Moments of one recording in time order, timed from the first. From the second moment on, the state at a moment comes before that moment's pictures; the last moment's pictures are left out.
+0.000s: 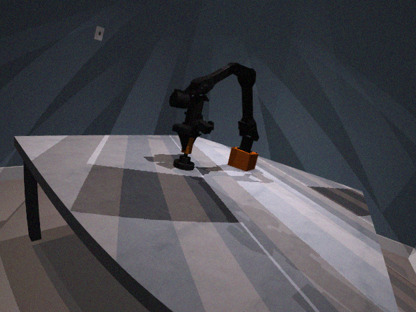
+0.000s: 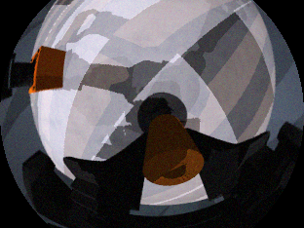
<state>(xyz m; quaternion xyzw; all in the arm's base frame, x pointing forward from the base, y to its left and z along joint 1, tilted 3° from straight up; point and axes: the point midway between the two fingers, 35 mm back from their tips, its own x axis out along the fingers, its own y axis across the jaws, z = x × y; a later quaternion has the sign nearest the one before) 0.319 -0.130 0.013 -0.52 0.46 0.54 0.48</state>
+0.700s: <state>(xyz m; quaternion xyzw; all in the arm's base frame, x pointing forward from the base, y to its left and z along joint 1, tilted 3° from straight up) 0.315 -0.128 0.015 -0.56 0.41 0.58 0.42</state>
